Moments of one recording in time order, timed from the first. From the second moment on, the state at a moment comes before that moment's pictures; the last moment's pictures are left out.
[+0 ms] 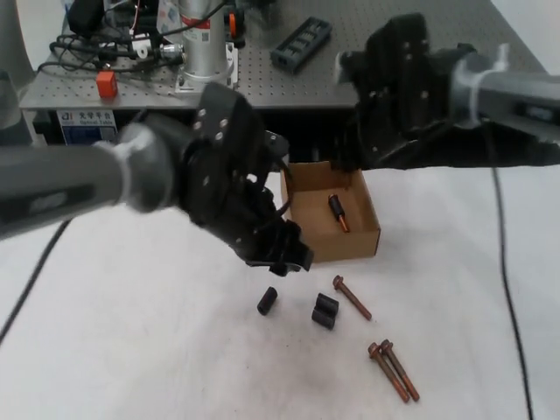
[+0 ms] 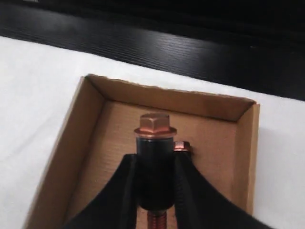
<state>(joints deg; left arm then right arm) -31.8 102.5 -70.3 27.3 13.2 1.5 10.1 114.1 -86.7 25.2 -3.6 -0.7</state>
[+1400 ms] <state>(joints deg) -31.4 118.0 -86.3 50.6 6.4 8.4 9.5 98.0 -85.3 60.5 -1.4 -6.8</state>
